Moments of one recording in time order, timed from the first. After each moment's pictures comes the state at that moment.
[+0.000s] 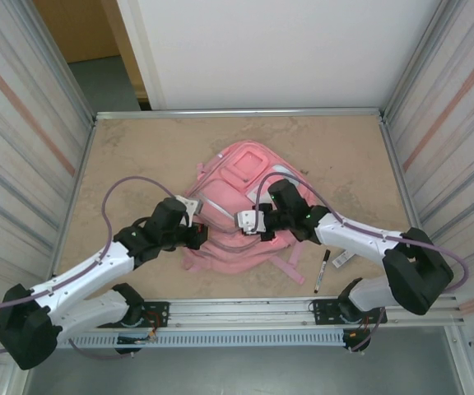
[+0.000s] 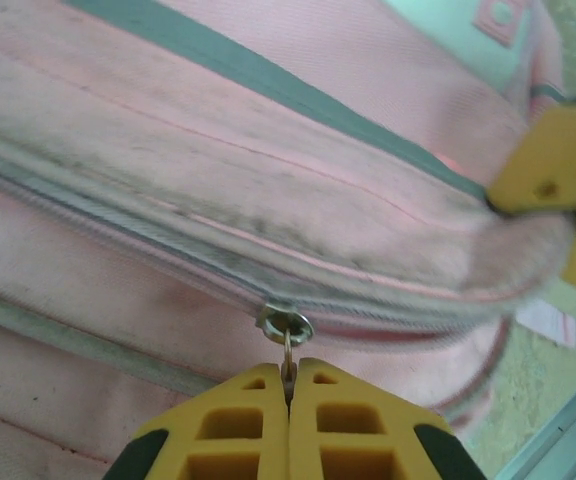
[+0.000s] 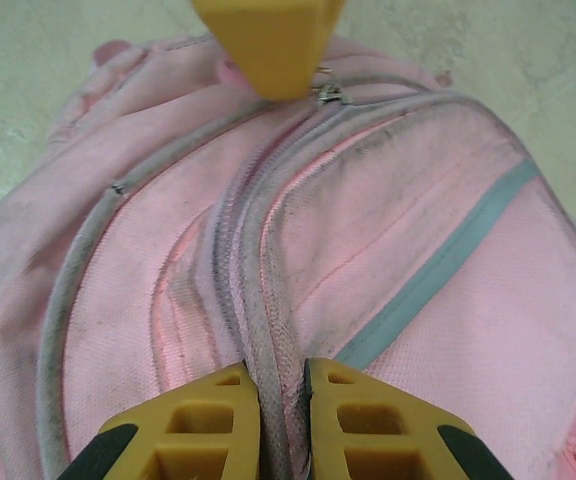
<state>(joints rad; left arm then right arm) -0.73 0.96 0.59 -0.39 0.15 -0.48 0.72 1.37 0.73 -0.07 -0.48 -0.92</state>
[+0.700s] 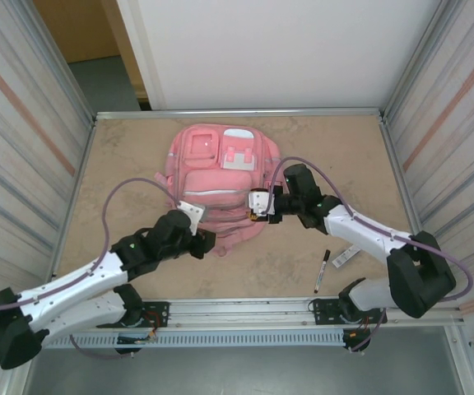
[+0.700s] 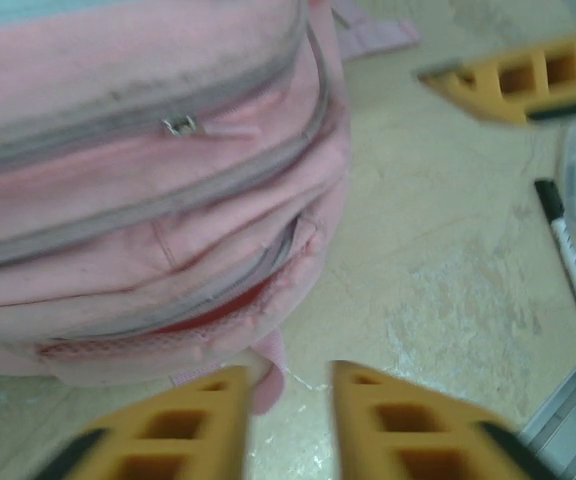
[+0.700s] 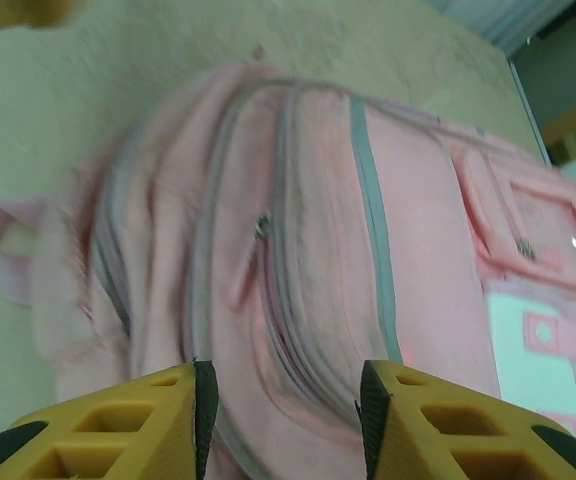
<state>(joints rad) -0.88 0.85 0.57 -0.38 -0.03 -0.48 0.59 1.34 0.78 -0.06 -0.54 -0.97</state>
